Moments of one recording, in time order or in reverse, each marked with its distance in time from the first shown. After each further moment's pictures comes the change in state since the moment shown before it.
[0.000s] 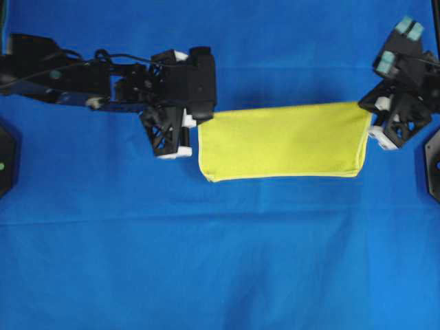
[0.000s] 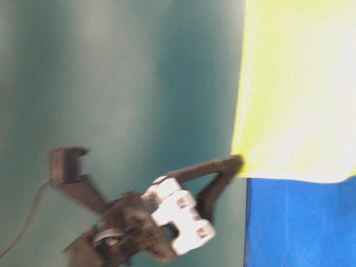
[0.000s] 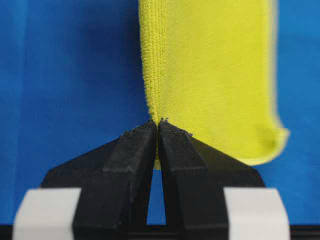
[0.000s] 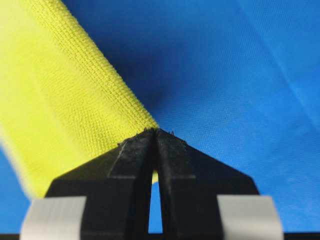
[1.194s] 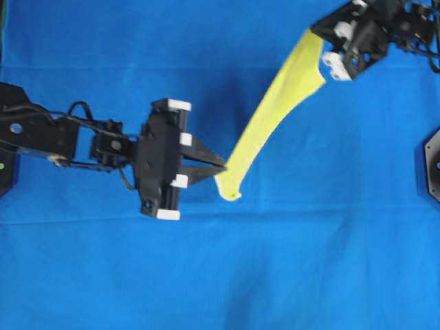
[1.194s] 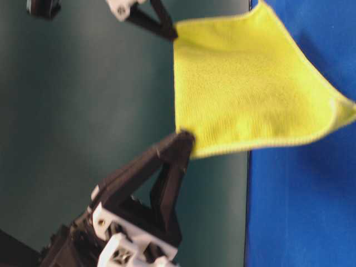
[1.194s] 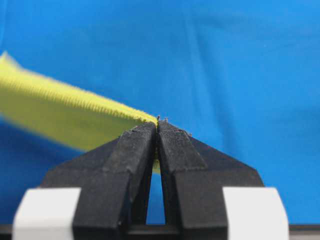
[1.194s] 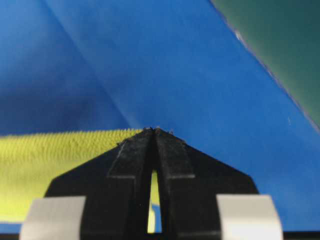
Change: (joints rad) left arm -0.259 -0.069 0.074 0.000 -0.302 0.049; right arm -0.241 0.301 -0.285 -0.156 -0.333 0.008
